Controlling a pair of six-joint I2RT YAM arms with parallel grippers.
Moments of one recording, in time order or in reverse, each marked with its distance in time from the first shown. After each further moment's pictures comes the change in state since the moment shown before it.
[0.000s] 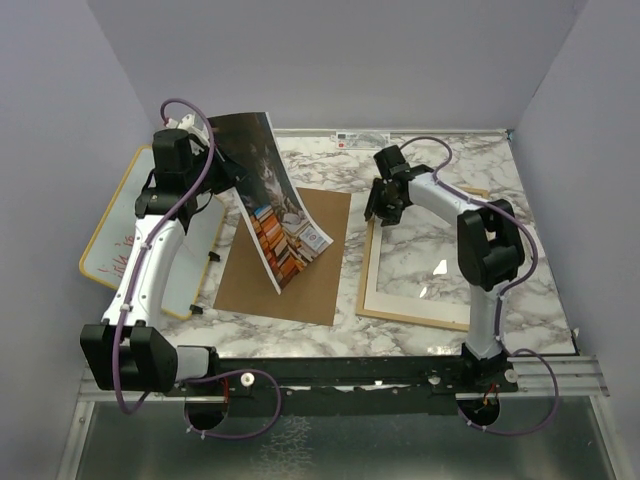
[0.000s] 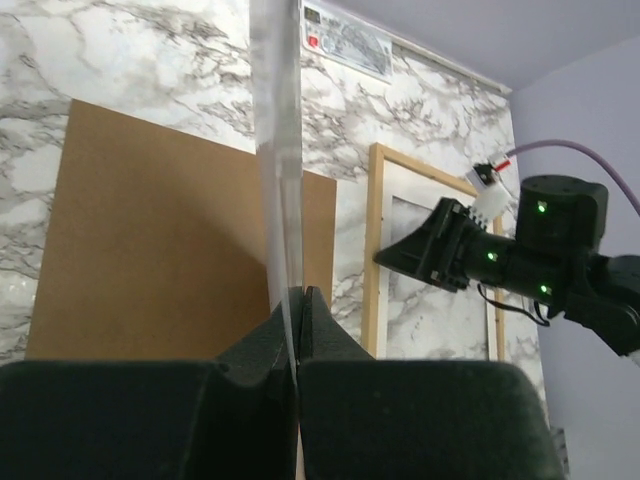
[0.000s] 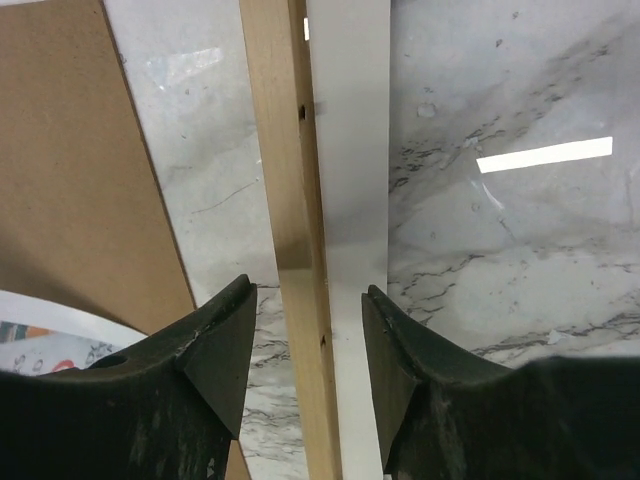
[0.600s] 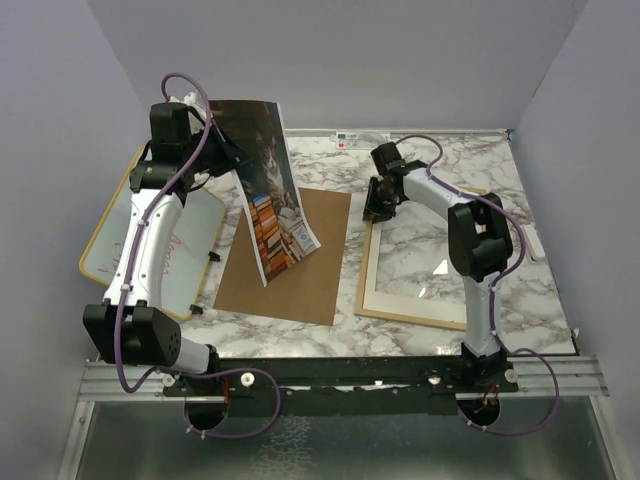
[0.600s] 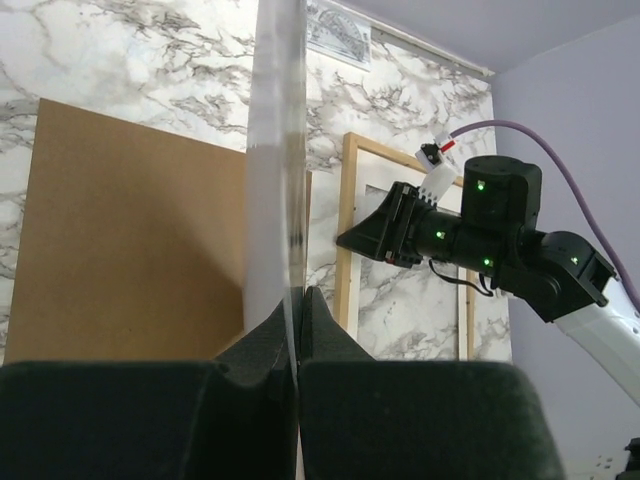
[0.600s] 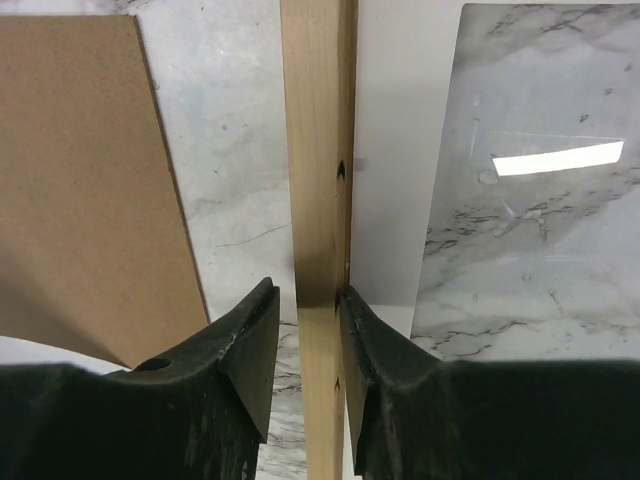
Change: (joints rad) left arm 0.000 0.134 0.270 -0.196 0.073 0.002; right arm -0.002 0.122 0.121 -0.021 -0.091 -0.050
